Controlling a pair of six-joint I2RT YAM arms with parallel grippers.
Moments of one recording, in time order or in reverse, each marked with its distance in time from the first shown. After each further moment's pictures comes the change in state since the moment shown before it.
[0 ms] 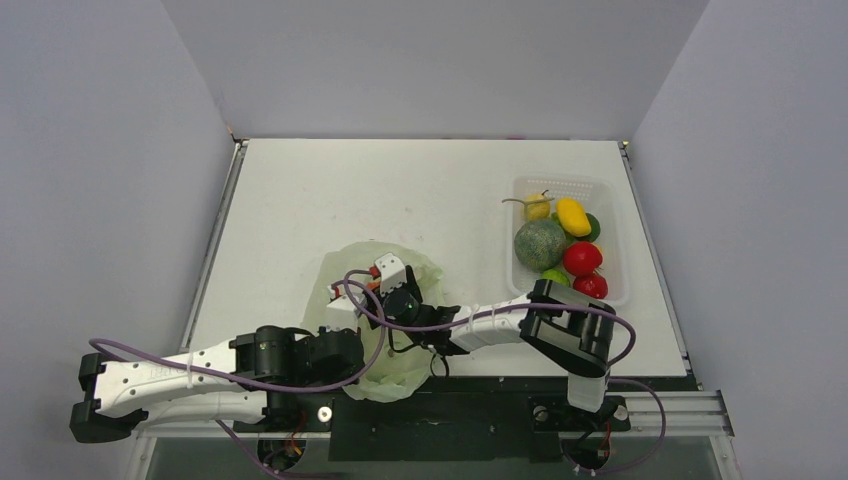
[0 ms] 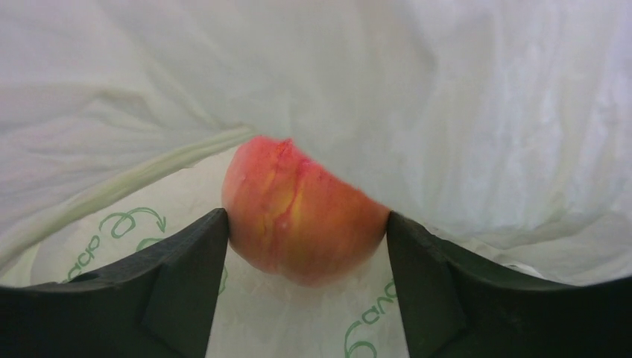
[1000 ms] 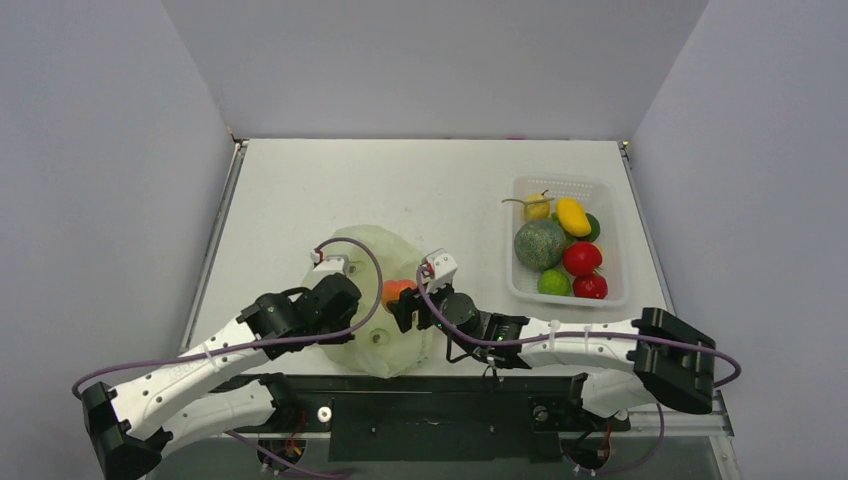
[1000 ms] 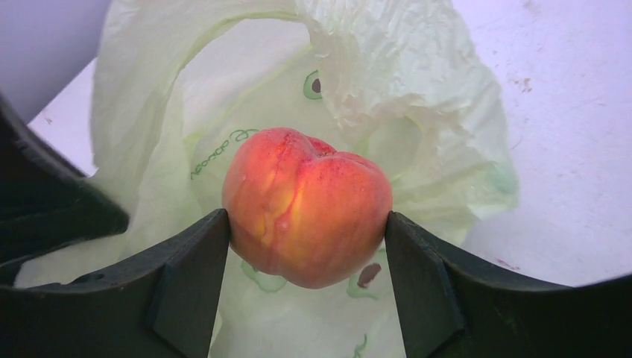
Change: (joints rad) left arm 0.389 0.123 0.085 -0.023 0.040 0.158; right arm -0.002 -0.416 -0.245 -0.006 -0.089 0.100
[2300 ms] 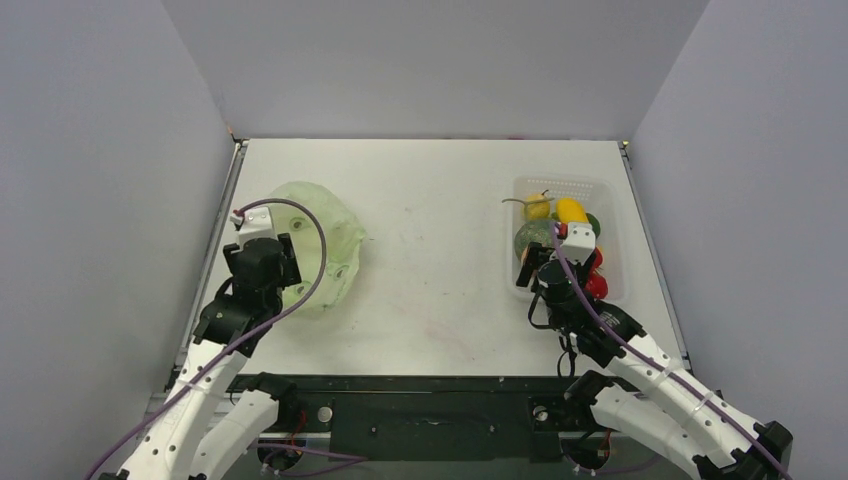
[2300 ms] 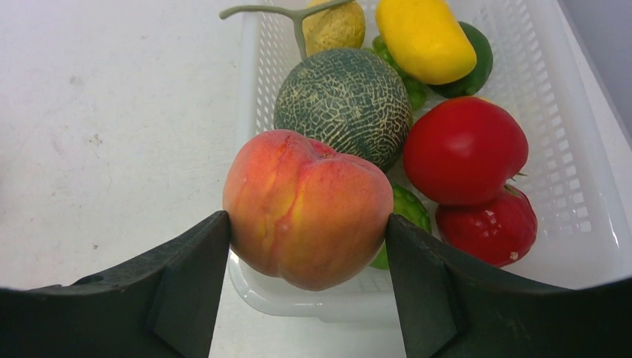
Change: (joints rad) left arm 0.665 -0.128 -0.003 0.378 -0.231 0.634; right arm -0.499 -0.681 -0.026 -0.852 0.302 0.043
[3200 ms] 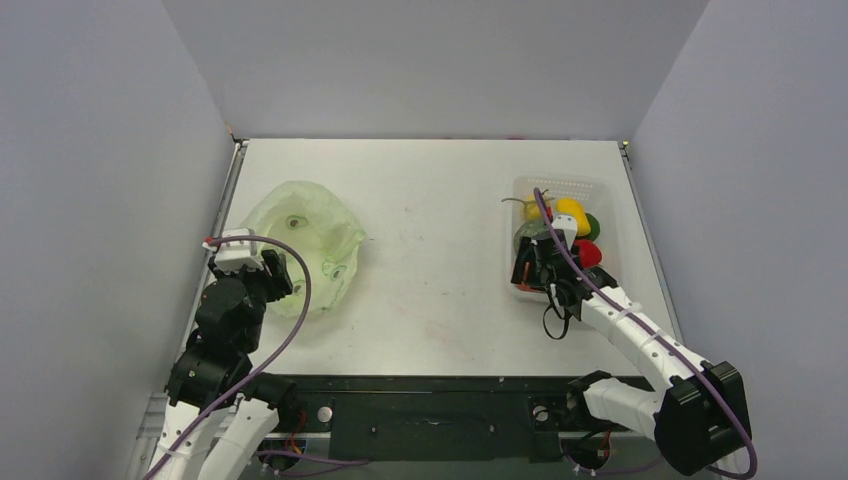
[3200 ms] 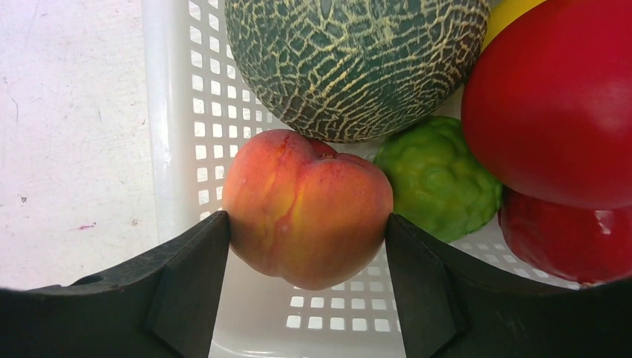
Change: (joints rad) left arm 0.000 -0.322 -0.060 0.109 0.170 0.105; right arm -0.291 0.338 0.055 -0.047 -0.412 0.018
